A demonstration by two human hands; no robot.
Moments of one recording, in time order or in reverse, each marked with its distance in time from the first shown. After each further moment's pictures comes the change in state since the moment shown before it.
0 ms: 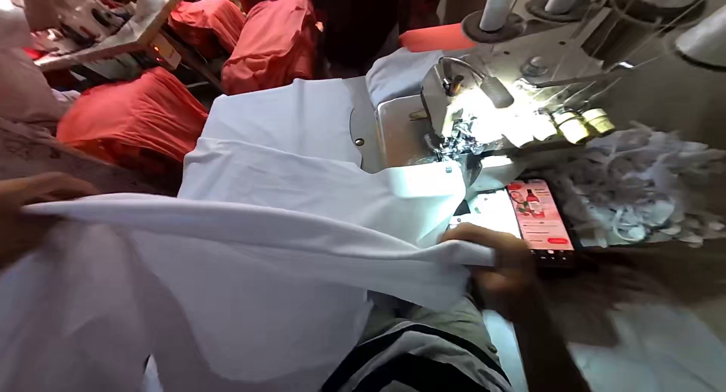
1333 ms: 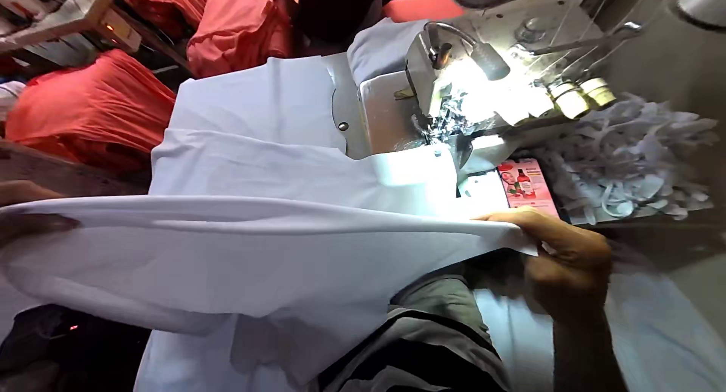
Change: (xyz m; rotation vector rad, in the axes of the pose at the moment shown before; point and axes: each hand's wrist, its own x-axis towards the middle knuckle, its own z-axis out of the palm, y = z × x) left_hand 0.006 0.027 0.033 -0.529 0.253 0.046; right_hand -0.025 0.002 -0.047 -0.356 0.213 0.020
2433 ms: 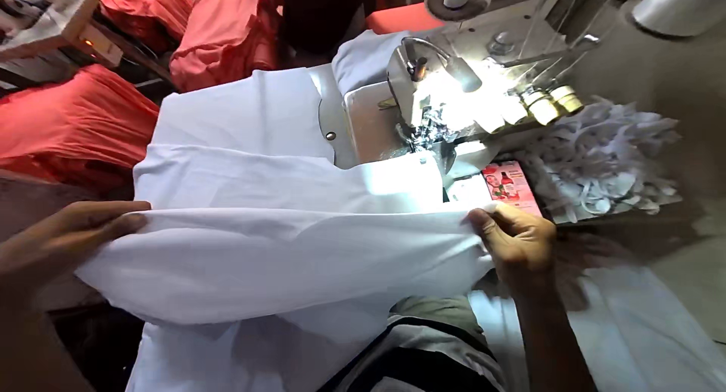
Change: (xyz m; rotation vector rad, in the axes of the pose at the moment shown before) left_hand 0.037 0.050 0.050 0.237 -0.501 -0.297; right_hand 0.004 0.008 0.024 0.174 0.160 0.307
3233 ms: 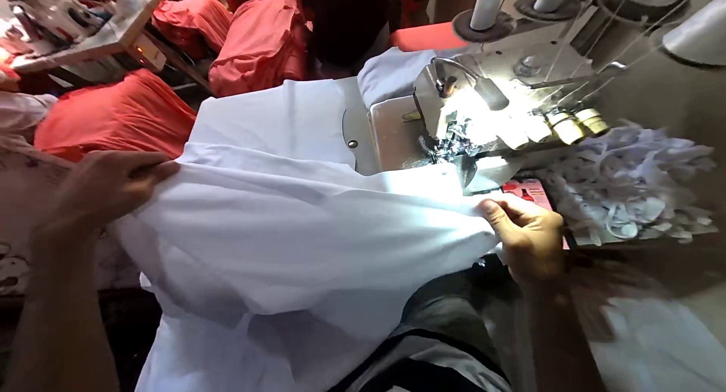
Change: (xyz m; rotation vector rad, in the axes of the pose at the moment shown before) left_hand 0.058 -0.091 -0.020 0.302 0.502 0.437; right_hand 0.028 0.011 0.009 -0.063 -0.002 0.002
